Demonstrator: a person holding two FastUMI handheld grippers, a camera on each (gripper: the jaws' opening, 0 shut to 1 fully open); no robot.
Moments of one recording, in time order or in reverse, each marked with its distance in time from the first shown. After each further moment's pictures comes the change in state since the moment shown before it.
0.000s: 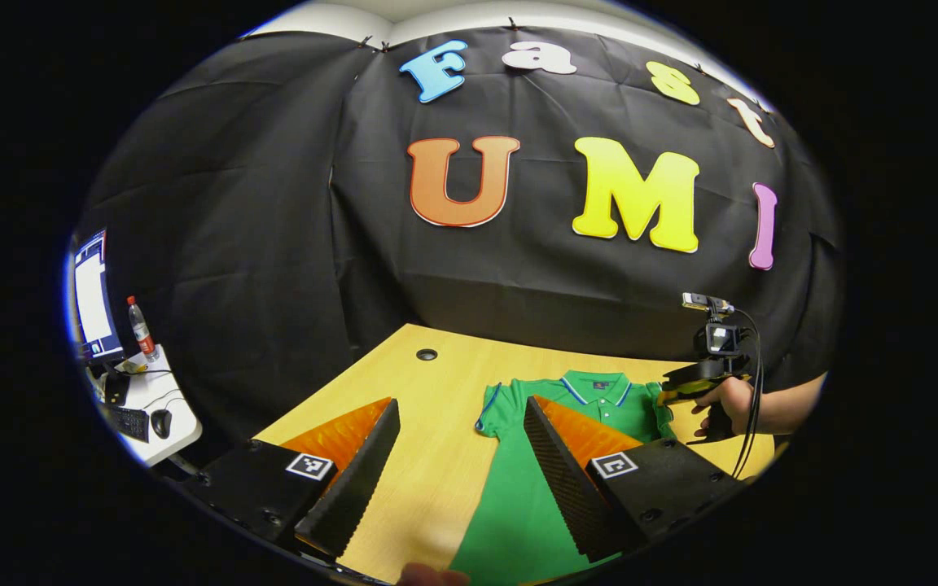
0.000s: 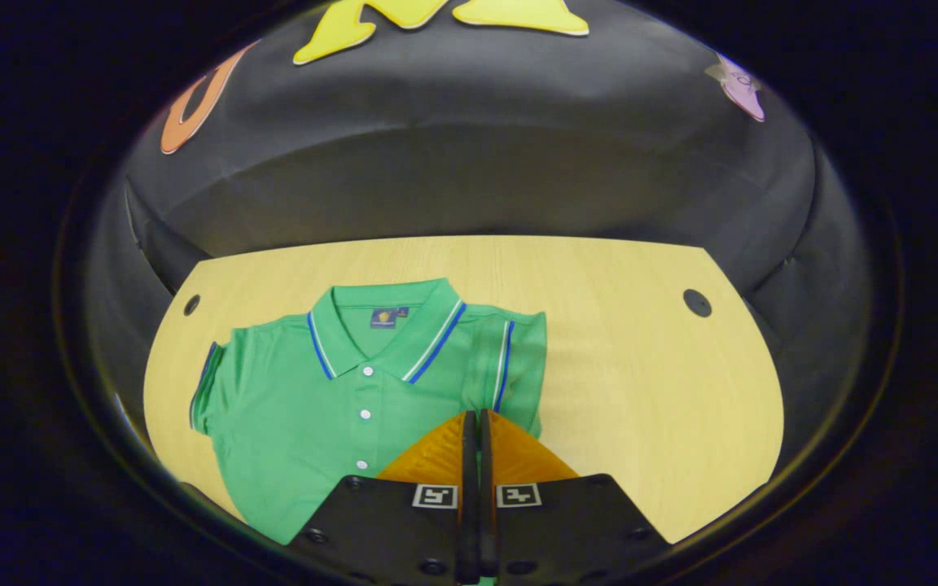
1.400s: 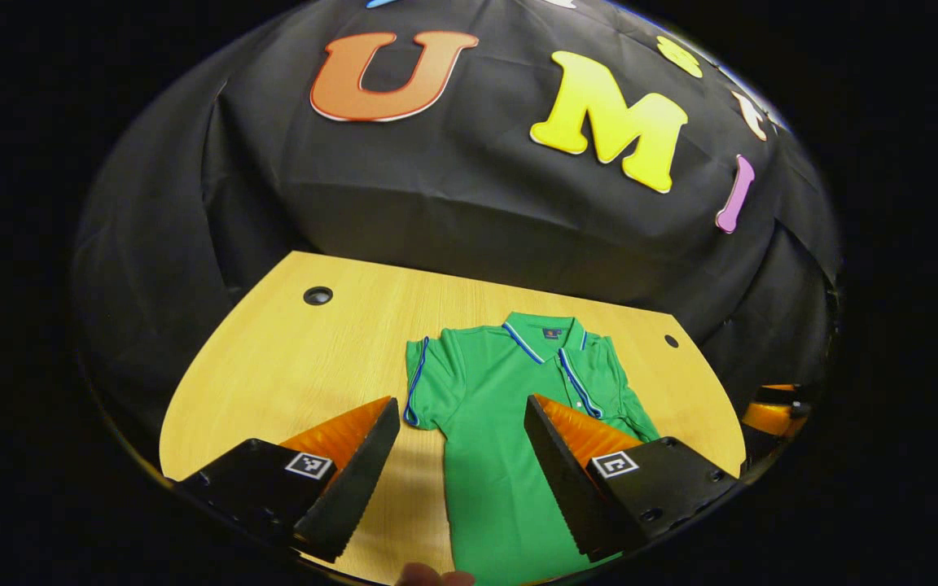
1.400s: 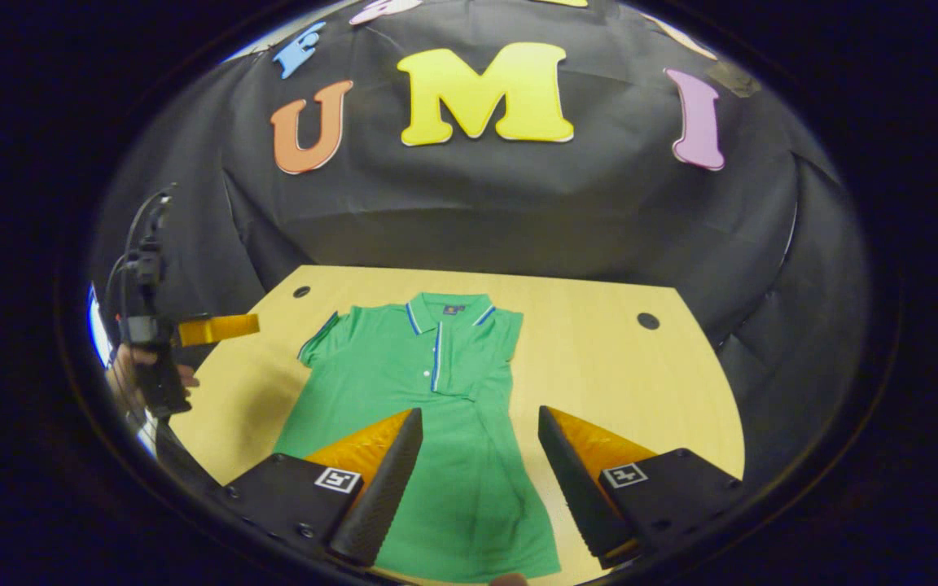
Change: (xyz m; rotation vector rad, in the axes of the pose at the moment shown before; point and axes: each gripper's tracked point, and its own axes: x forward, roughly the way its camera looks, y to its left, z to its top) left arm 0.170 -0.052 -0.066 -0.018 0.353 -0.388; right arm -0.239 -0.060 -0.078 -0.132 -0.245 0.138
